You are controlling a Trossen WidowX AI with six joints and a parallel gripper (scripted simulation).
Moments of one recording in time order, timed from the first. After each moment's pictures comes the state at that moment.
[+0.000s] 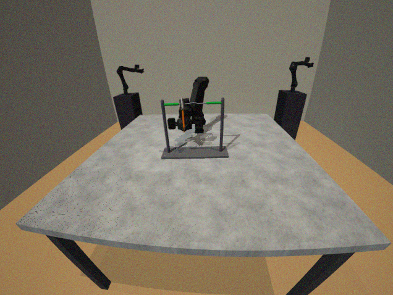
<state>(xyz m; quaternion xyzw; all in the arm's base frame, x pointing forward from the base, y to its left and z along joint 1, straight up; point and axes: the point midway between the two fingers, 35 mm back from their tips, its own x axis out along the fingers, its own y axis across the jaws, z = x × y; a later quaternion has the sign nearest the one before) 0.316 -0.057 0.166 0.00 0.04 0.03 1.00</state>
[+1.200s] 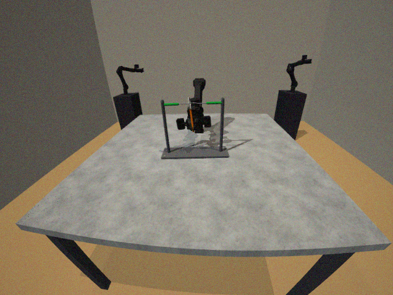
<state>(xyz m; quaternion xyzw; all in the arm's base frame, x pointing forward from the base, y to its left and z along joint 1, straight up) 0.315 -0.010 0.167 0.04 0.04 0.00 1.00</state>
